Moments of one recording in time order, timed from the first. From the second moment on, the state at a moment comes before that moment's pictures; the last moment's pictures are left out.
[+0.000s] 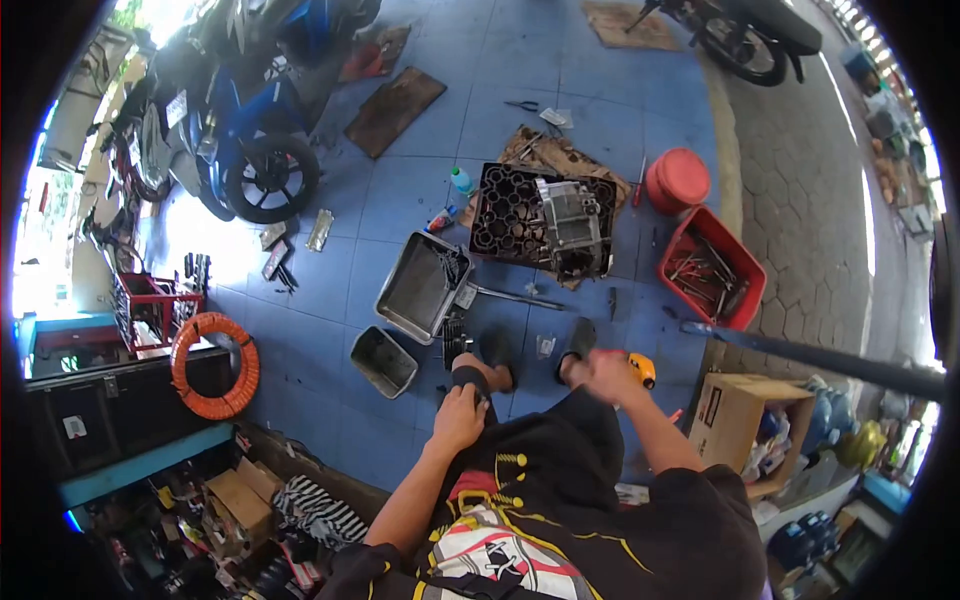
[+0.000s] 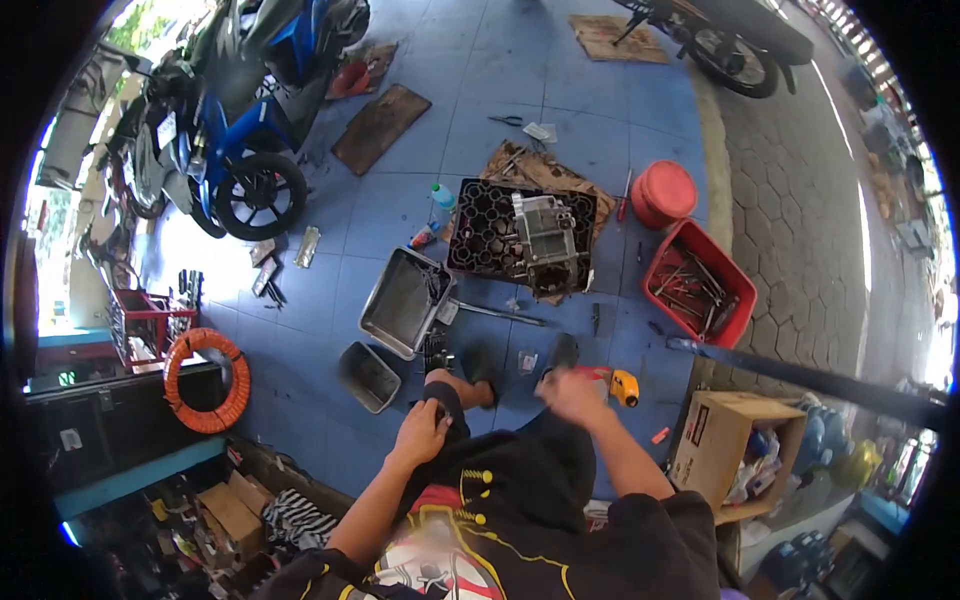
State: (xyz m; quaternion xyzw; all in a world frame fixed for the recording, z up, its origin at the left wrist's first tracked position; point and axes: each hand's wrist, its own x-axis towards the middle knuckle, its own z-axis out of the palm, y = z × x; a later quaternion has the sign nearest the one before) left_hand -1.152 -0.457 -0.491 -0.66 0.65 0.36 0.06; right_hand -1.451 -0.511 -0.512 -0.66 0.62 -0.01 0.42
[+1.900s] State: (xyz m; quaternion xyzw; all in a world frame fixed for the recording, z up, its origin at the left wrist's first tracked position) left_hand -1.268 -0.692 -0.935 -0.43 0.37 0.56 -0.61; right_hand -1.555 -0.712 -0.889 -0.49 0.63 -0.43 0.42
